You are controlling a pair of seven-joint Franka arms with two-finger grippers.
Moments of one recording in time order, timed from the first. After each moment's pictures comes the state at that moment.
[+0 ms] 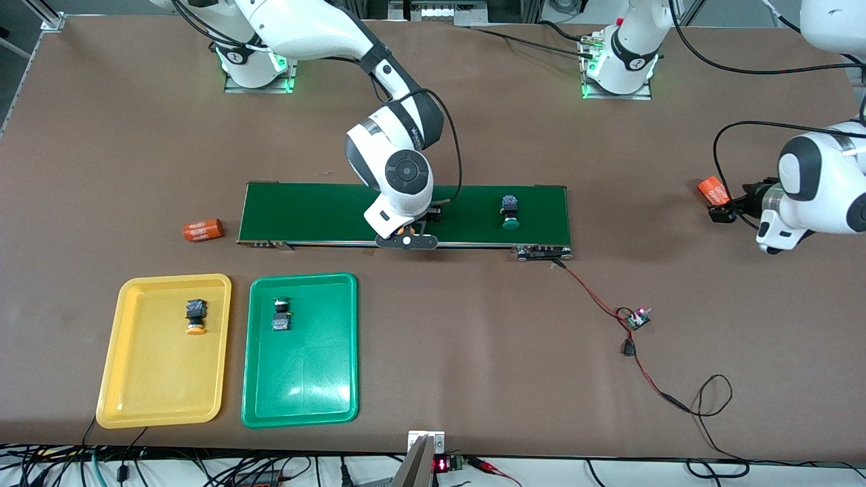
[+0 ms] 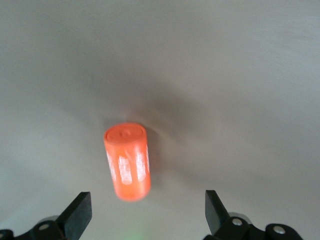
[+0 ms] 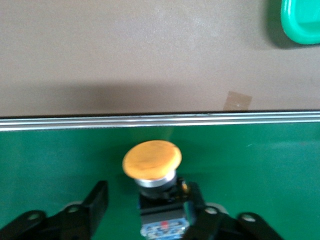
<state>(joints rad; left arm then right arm) 0.06 0.37 0.29 -2.13 0.04 2.07 -0.27 0.80 0.74 -0.08 -1.40 0.11 1.99 0.71</state>
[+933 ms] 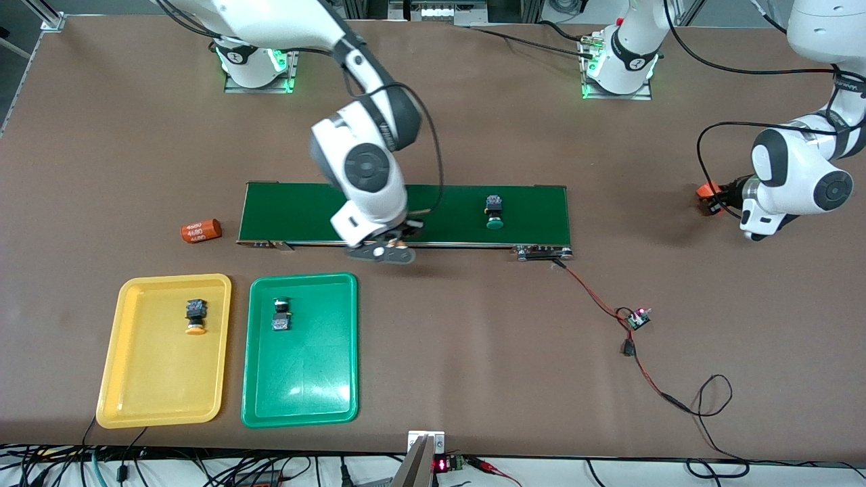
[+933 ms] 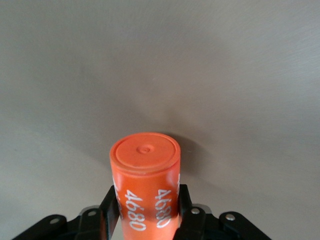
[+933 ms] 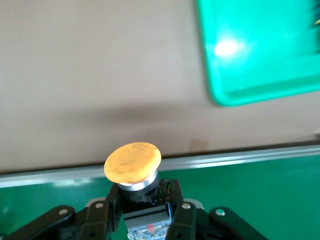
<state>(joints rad) 0.07 0.37 0.29 -2.20 0.04 2.17 -0.27 0.69 0.63 -0.11 -1.38 0.11 2.00 0.69</state>
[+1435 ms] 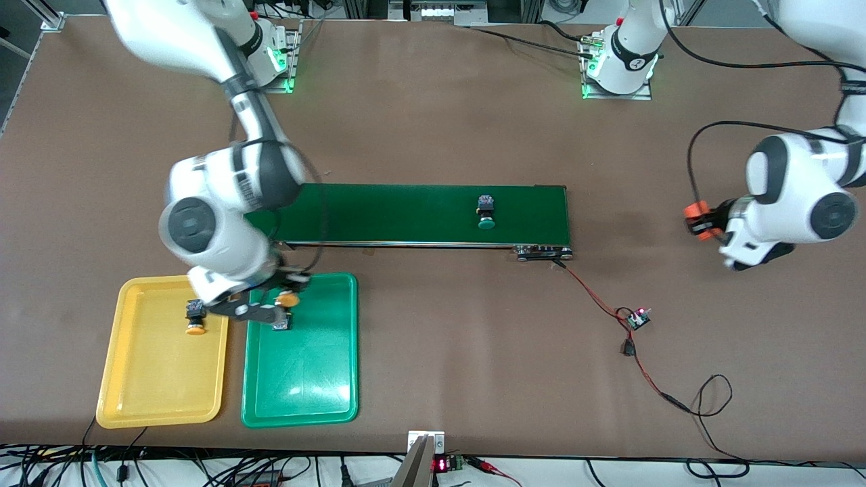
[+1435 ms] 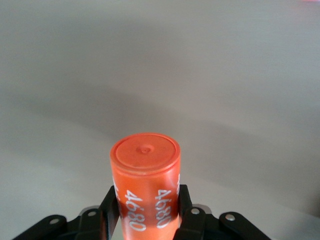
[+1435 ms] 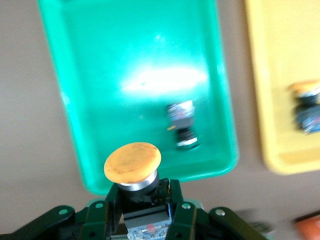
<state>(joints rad) 0.02 0.33 0.03 -1.95 0.04 1.95 -0.28 0.39 0.62 -0.16 -1.38 0.09 2.00 0.32</state>
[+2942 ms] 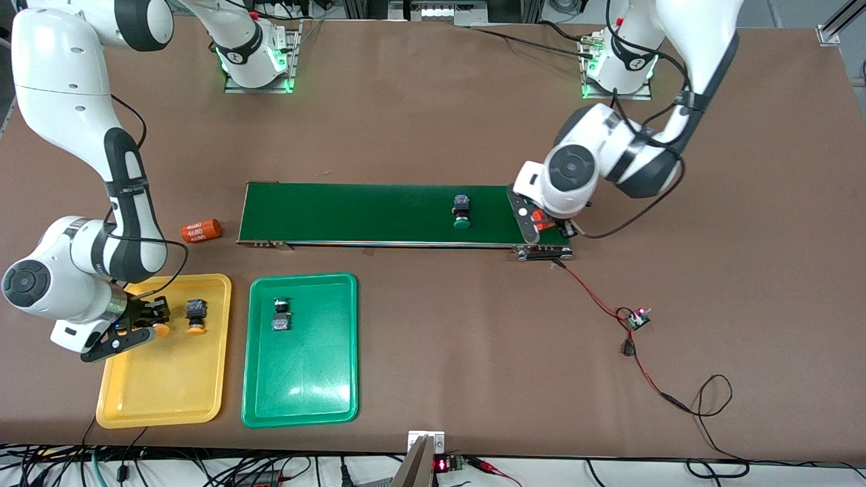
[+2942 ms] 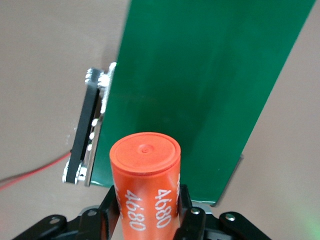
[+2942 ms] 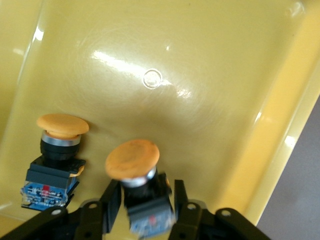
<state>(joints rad) -0.09 0.40 -0.47 -1.92 0.33 2.01 0.59 -0.02 0.85 -0.14 -1.37 0.04 2.27 -0.56</state>
